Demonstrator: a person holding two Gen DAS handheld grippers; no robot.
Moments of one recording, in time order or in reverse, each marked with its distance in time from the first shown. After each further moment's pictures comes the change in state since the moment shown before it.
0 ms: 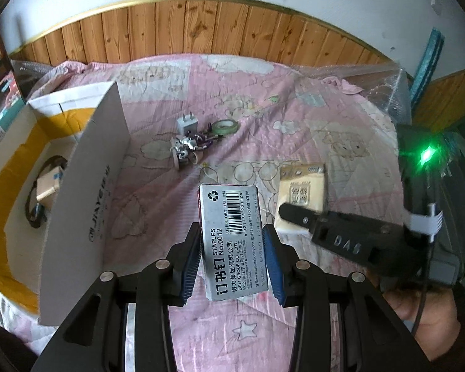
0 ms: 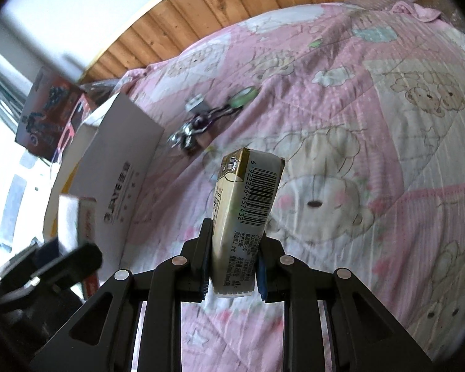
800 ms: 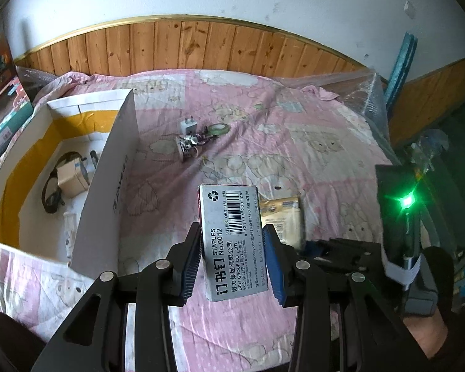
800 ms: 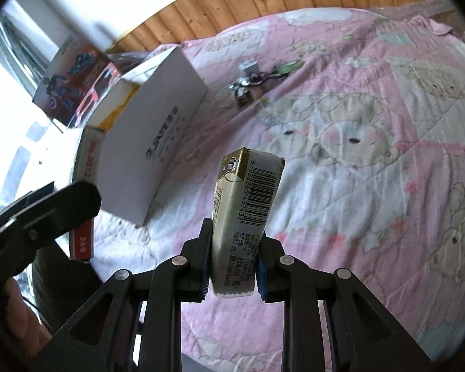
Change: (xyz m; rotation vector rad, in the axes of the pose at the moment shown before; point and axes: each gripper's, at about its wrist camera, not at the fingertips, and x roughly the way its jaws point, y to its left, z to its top) left arm -0.066 0.013 -0.049 0.027 -0.061 -0.081; right arm -0.025 0.063 -0.078 -0.113 0.022 0.016
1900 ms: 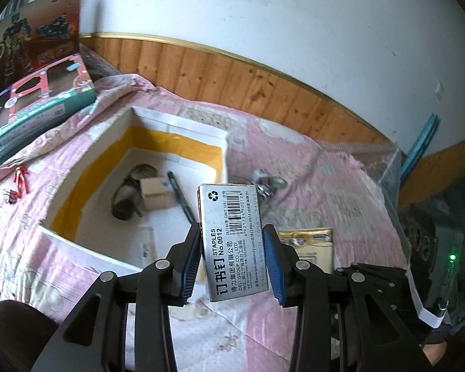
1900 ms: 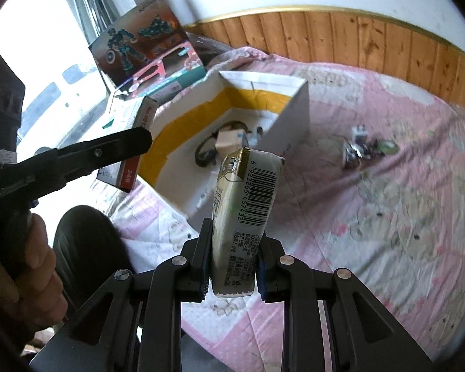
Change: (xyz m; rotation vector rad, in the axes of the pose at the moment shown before) left arm -0.086 0.149 0.013 -0.245 -0.184 0.025; right arm -0.006 0.151 0.040 -0.347 -0.029 0.053
